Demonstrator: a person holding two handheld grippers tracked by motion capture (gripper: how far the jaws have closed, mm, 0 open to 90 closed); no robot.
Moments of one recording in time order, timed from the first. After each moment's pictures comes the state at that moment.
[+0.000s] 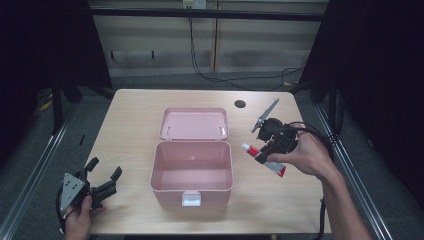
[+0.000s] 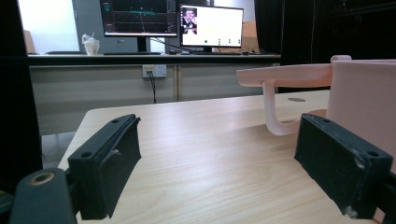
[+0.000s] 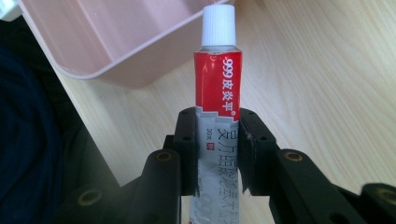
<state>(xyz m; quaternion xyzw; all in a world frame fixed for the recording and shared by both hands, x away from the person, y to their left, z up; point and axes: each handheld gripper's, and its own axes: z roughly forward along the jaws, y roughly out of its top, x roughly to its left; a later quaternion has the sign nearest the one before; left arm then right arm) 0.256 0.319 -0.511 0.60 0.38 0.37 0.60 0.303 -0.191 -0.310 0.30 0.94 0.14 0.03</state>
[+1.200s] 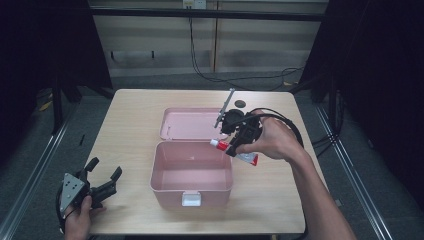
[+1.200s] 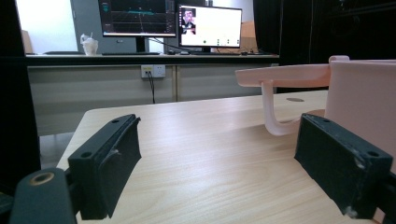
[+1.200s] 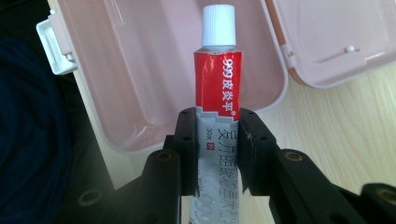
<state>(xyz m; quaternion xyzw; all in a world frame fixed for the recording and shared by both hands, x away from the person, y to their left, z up) 0.255 0.319 -0.511 0.60 0.37 0.37 0.60 0.324 -0.110 -0.290 0.20 0.97 0.12 0.03</state>
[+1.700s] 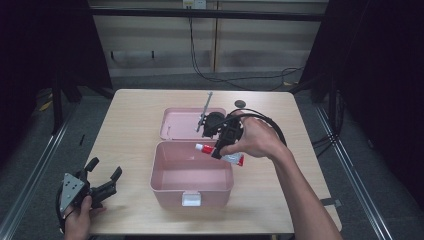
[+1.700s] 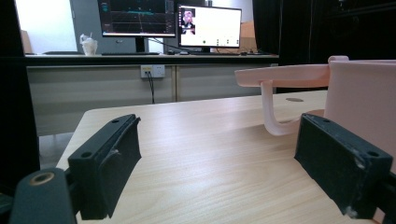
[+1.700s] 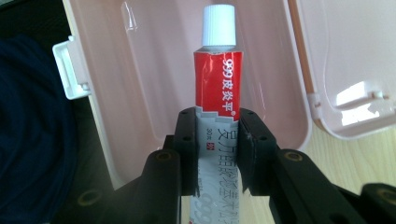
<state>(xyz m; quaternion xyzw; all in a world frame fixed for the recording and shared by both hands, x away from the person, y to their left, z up) 0.255 0.320 -0.511 0.60 0.37 0.37 0.60 0.331 -0.073 -0.298 0.15 0.98 0.11 0.01</state>
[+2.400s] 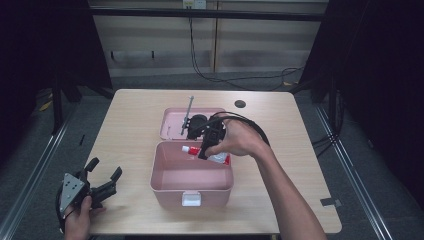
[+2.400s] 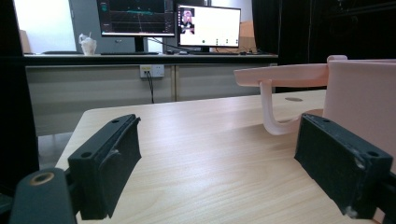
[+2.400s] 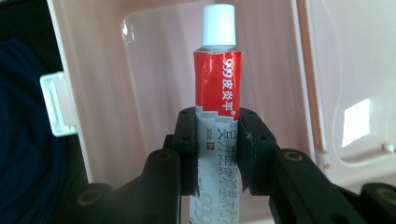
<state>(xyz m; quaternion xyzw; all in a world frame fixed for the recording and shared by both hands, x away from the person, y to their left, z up) 0.255 0.319 -0.511 0.60 0.37 0.37 0.60 0.343 -0.038 -0.315 0.12 0.99 0.11 0.01</state>
